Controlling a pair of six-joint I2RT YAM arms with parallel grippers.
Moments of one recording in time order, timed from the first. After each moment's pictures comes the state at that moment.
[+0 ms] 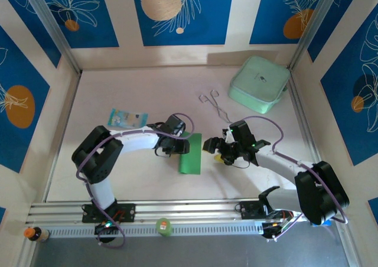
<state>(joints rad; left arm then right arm) -0.74 1.81 1.00 -0.37 0.15 -0.67 0.47 1.24 0.52 -0.20 -0.54 0.92</state>
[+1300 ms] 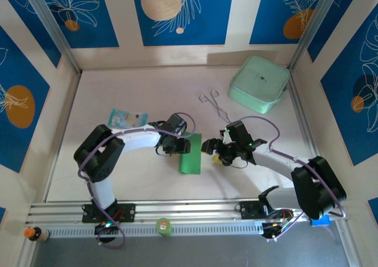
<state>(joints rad) -0.74 1.83 1.04 -0.42 0.16 -0.65 0.50 1.29 0.53 -0.20 -0.54 0.93</state>
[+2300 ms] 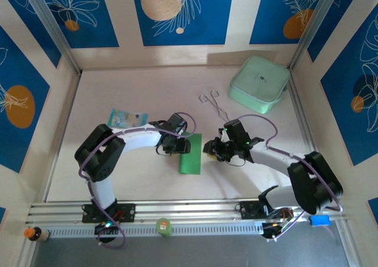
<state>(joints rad) -0.74 1.84 1.05 -0.43 0.16 -0.63 0.52 1.35 0.56 -0.15 -0.51 0.95</state>
